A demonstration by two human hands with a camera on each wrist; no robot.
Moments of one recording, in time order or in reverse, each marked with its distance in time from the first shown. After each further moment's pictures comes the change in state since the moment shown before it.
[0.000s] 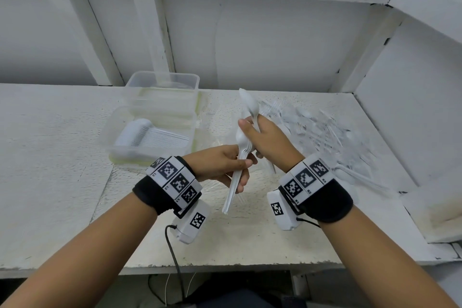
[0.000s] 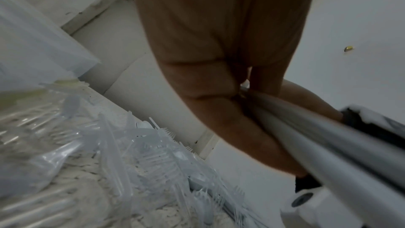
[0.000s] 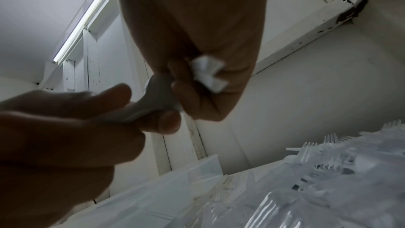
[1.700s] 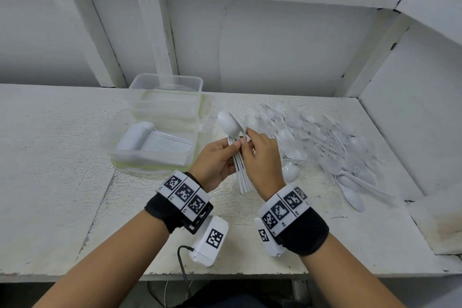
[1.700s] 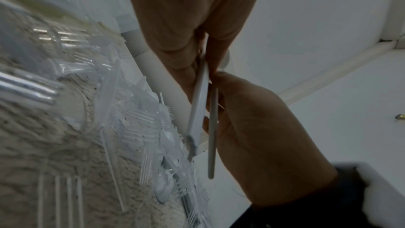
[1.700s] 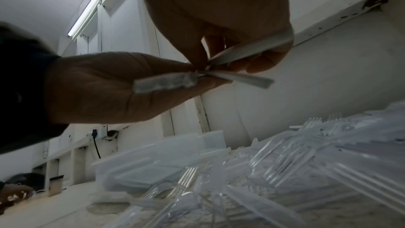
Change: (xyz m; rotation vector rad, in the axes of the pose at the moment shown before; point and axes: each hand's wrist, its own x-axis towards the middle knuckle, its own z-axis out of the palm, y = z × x) left_hand 0.018 -0.017 0.003 -0.697 0.474 0.251; right_hand -0.005 0.024 0.044 -0.296 0.349 -0.135
